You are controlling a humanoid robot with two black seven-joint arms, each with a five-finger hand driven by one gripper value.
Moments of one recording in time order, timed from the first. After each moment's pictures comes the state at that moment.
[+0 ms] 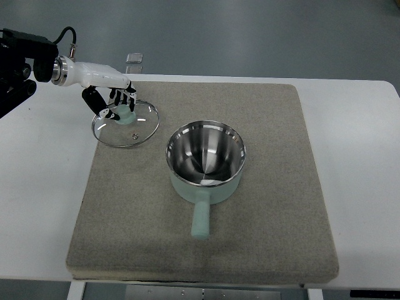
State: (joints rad) left arm -1.26 0.54 -0.07 -0.70 1.68 -0.30 -0.61; right arm 0.04 0.00 -0.05 0.17 0.03 -0.08 0.03
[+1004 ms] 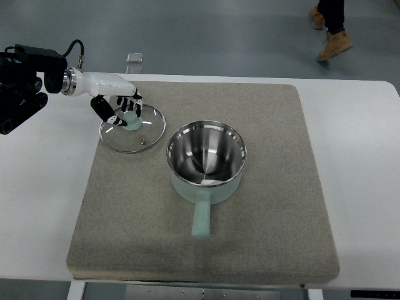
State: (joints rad) left arm -1.22 0.48 -0.08 -0.64 1.66 -0.23 -0.61; right arm 0.04 0.00 -0.06 0.17 0.03 -0.08 0.03
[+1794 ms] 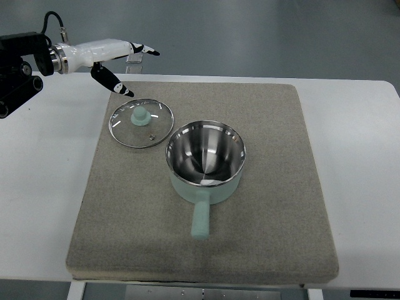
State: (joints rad) left arm -1.23 0.52 -0.11 -0.61 1.20 -0.12 -0.61; right arm 0.04 0.00 -0.05 0.17 0.03 -0.08 0.03
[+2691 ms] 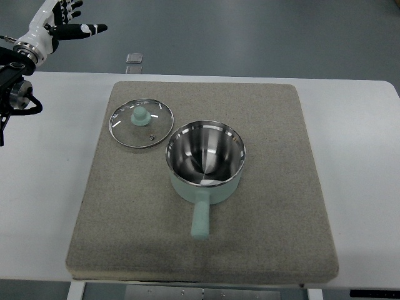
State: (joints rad) left arm -1.14 0.34 -0.15 -0.26 0.16 -0.12 -0.44; right arm 0.04 0.00 -0.06 0.17 0.03 -0.08 0.03
